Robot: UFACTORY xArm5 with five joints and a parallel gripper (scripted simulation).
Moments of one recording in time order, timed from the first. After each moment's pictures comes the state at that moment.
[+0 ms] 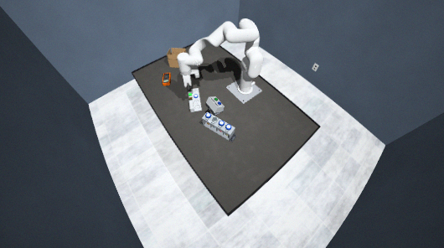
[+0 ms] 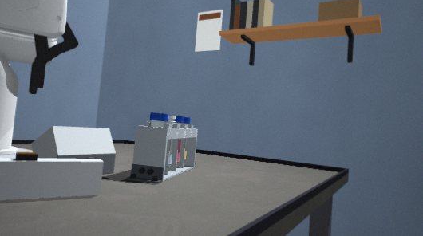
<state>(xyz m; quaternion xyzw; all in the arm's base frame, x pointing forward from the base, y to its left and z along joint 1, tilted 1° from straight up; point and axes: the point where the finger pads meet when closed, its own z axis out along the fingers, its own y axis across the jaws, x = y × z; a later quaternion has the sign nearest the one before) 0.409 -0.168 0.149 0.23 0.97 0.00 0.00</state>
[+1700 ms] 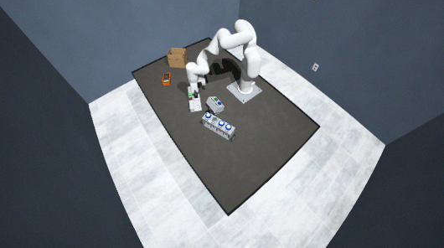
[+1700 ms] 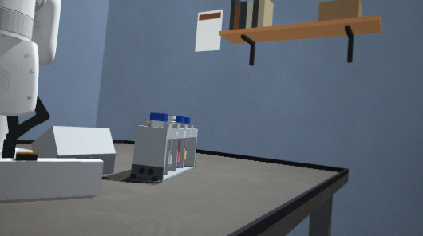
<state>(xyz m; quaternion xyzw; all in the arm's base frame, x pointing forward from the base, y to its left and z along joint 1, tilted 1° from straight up) 0.367 -0.170 0.047 0.23 0.97 0.00 0.00</state>
